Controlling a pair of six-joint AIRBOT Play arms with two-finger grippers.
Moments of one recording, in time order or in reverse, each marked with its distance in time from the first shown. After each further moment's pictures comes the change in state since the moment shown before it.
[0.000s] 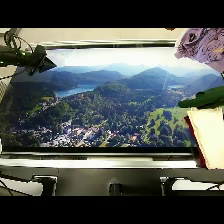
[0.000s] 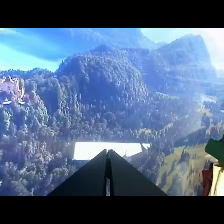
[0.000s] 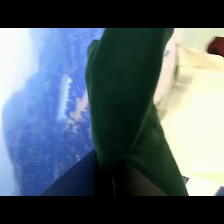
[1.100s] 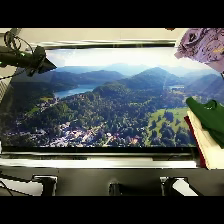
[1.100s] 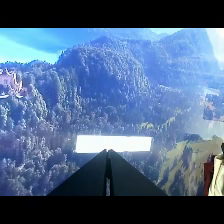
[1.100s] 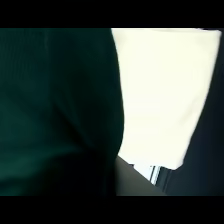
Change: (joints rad) left arm 0.000 0.005 0.000 -0.001 -0.032 0.000; right arm -0.173 0.390 -0.795 -0.307 -0.036 -0.142
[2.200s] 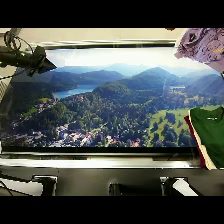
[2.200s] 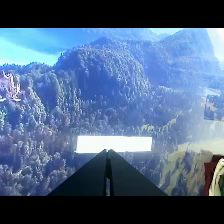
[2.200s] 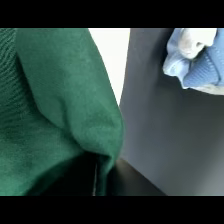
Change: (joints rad) left arm 0.000 0.000 0.000 0.000 0.001 0.008; right arm -0.027 0.005 -0.216 -0.220 -0.019 -0.040
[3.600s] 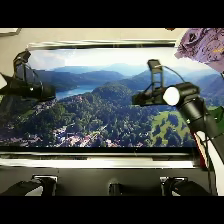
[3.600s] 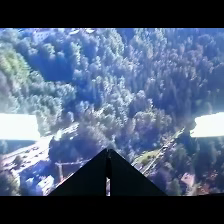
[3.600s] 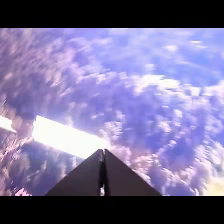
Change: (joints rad) left arm -0.232 0.507 -0.638 0.451 0.089 0.073; right arm 1.303 -0.014 0.234 0.406 -0.466 -0.404
